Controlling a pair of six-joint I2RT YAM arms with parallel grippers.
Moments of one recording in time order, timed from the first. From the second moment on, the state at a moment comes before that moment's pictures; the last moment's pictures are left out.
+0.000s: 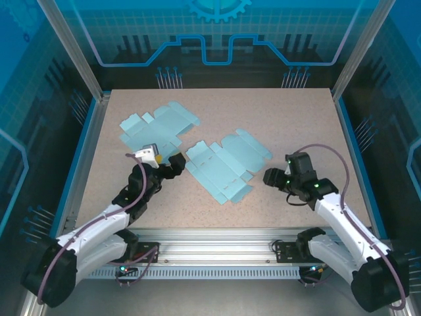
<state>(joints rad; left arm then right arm) -0.45 0.91 0.32 0.34 -0.17 -0.61 0.31 0.90 0.59 -0.62 -0.11 0.62</state>
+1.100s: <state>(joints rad) -0.47 0.69 0.29 -0.02 -0.17 -0.71 0.82 1.48 0.72 -0.34 -0.04 0.86</state>
